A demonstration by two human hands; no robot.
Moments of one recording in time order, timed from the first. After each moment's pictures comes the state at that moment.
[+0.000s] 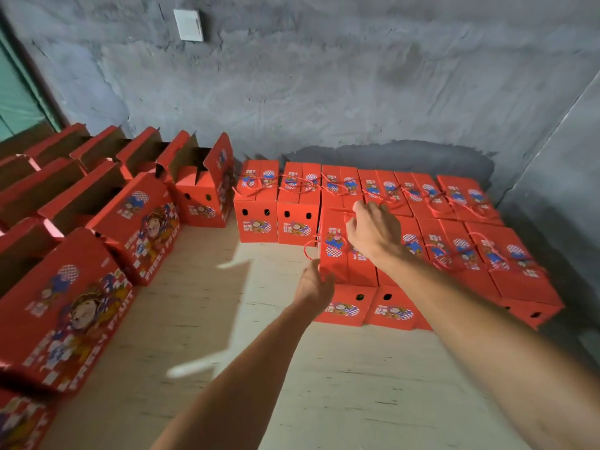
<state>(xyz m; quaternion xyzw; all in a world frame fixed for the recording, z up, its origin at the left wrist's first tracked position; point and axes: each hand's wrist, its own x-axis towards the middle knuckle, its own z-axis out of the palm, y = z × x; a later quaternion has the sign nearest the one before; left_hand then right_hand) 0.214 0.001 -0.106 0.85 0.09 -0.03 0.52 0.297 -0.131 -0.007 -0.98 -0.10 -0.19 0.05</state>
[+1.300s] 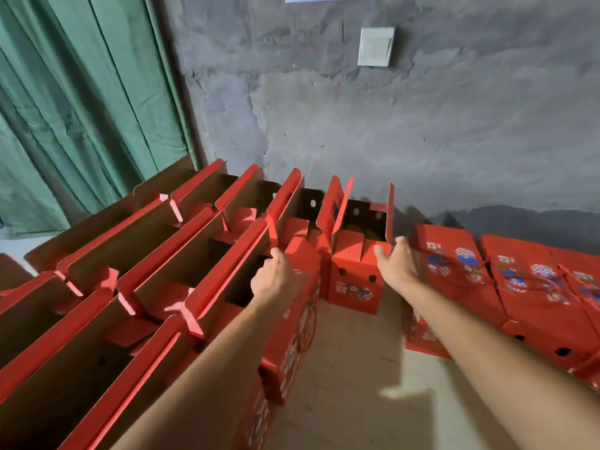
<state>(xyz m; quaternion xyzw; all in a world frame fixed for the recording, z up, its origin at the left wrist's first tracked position) 0.410 0.540 -0.072 0.91 0.34 0.01 0.25 0.546 0.333 -0.095 -0.95 -0.03 -0.07 0.31</state>
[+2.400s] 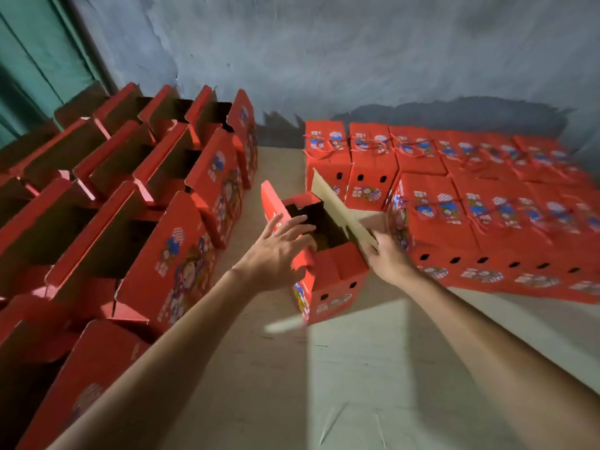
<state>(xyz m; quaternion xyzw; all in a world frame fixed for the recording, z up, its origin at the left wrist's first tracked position) 0.127 0.322 -0.074 0.96 -0.26 0.10 0.10 0.196 0.047 -0.108 -0.93 -0.10 0.03 0.35</state>
